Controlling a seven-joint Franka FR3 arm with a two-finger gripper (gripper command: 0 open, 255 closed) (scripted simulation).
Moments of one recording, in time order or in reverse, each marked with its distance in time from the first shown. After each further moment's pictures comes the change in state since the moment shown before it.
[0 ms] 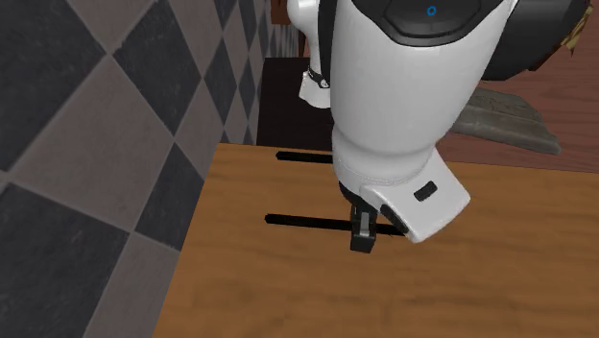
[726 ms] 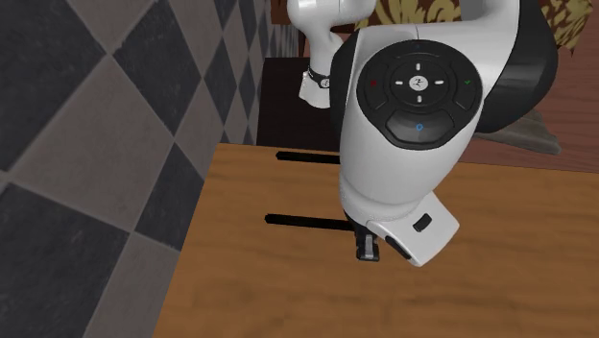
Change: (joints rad) arm 0.000 0.087 0.020 -0.012 0.028 0.085 -0.091
